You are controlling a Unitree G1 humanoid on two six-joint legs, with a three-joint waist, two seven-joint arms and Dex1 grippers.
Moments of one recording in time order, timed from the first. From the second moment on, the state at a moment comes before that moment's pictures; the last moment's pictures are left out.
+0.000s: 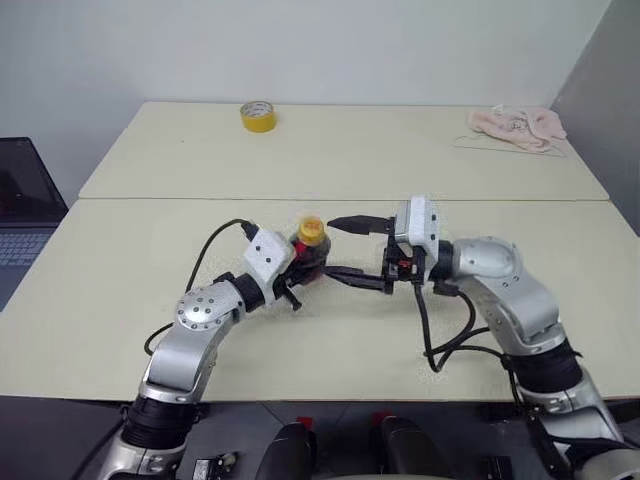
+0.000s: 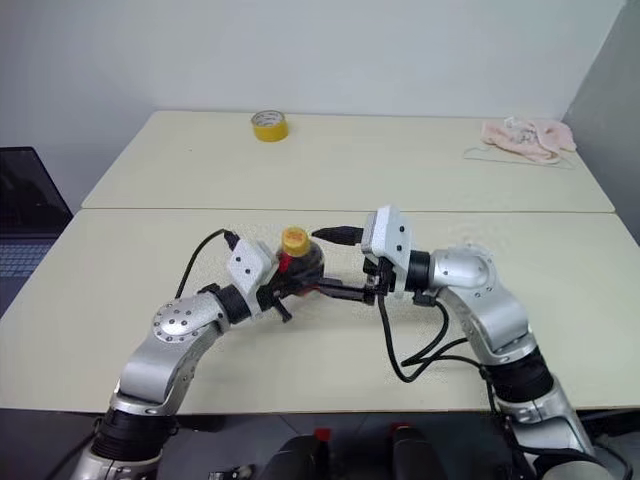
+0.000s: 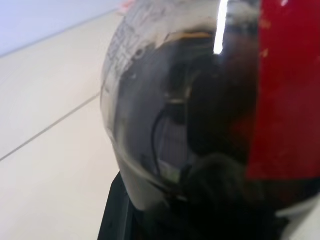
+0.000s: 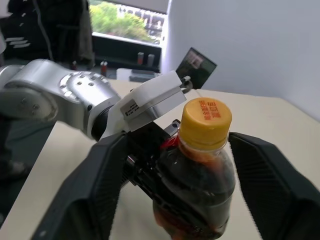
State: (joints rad) left arm -0.24 0.42 -0.08 -0.27 -0.17 0.34 -0.57; right arm -0.52 -0.37 0.23 -0.31 0.38 0.36 0.86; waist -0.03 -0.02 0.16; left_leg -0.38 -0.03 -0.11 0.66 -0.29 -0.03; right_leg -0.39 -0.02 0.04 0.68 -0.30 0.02
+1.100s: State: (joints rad) left arm -0.28 0.26 -0.12 -0.12 0.19 0.20 -0.19; right arm -0.56 -0.06 0.24 -0.24 0.31 0.50 0.42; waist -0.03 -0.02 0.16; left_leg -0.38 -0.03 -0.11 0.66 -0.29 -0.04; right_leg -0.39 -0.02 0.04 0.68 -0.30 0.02
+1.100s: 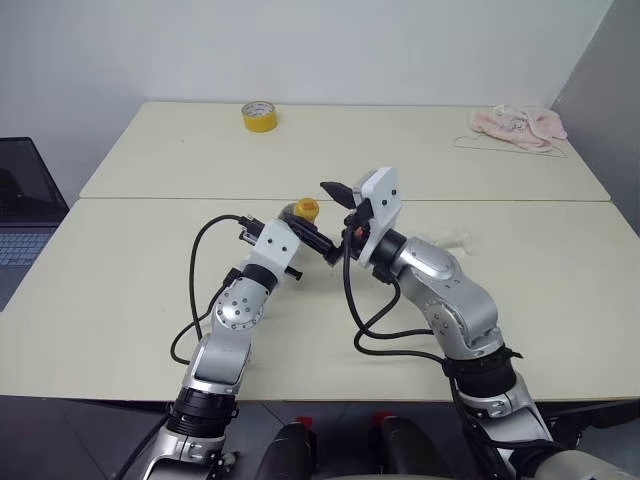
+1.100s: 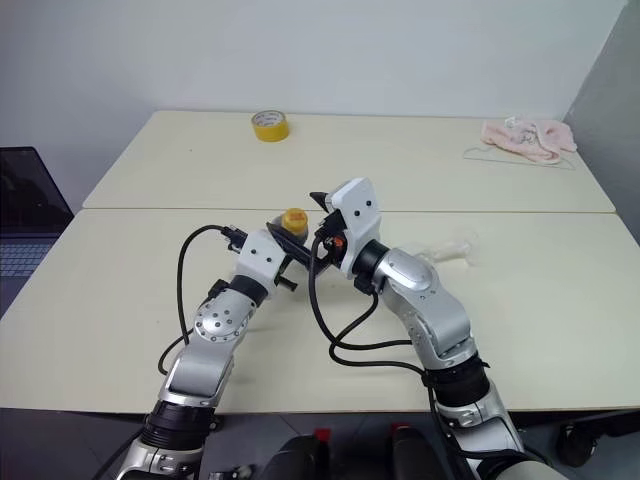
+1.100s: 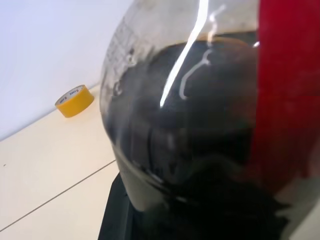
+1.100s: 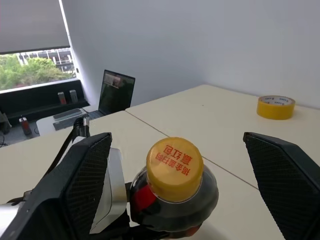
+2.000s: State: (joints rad) left arm -0.29 0.26 -0.11 -0.12 0.17 0.20 -0.19; right arm -0.55 -0.04 0.22 -0.19 0.34 0.49 0.46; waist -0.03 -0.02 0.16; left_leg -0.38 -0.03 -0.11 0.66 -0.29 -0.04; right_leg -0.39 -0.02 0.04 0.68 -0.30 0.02
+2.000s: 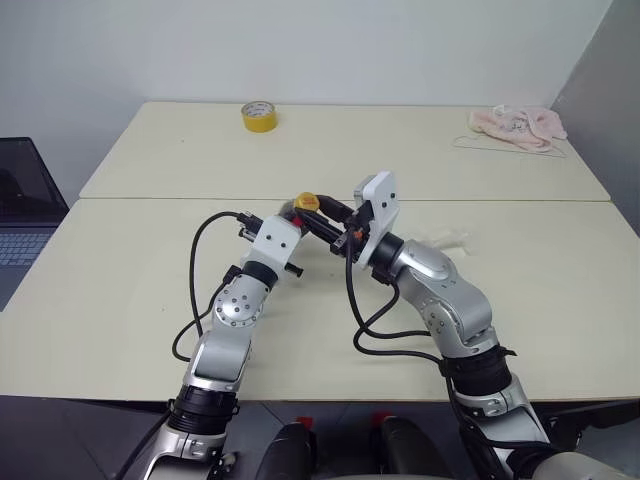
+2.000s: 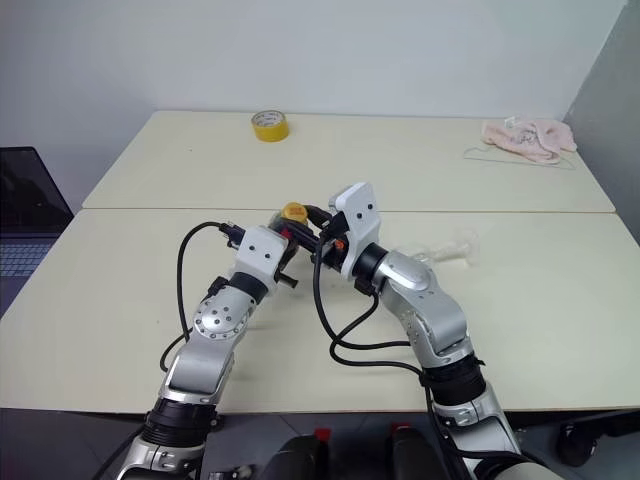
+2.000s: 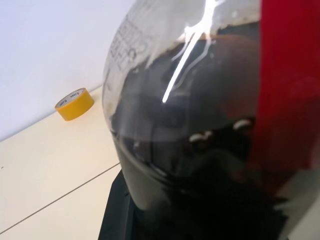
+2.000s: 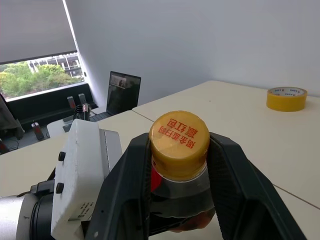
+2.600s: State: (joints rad) left arm -0.29 0.57 -0.08 -0.29 -0.24 0.42 -0.76; right arm -0.59 -0.31 0.24 -0.22 0.36 0.32 0.89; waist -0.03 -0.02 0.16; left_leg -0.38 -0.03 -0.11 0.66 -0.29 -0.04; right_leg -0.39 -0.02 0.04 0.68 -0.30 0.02
